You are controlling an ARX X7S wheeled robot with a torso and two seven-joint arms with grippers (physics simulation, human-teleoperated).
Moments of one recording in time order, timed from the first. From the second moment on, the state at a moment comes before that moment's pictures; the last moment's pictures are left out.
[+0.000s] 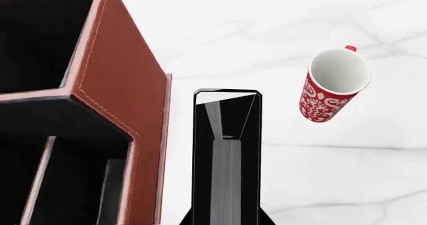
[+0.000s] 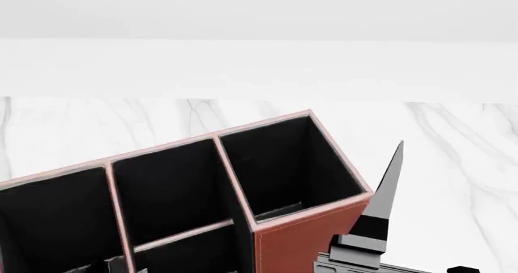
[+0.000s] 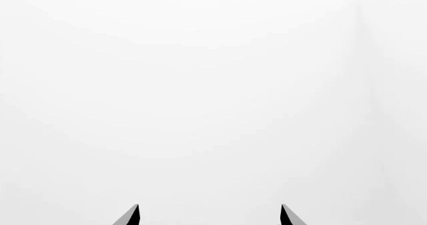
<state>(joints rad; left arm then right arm) -1.13 -0.64 0.88 0.63 -1.67 -1.29 -0.41 0.09 0.54 -0.15 -1.00 0.40 0.44 0.72</state>
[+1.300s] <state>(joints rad) -1.72 -0.59 0.99 0.27 -1.29 -1.38 0.14 0.12 0.61 -0.18 -1.03 0.46 0.44 0.79</state>
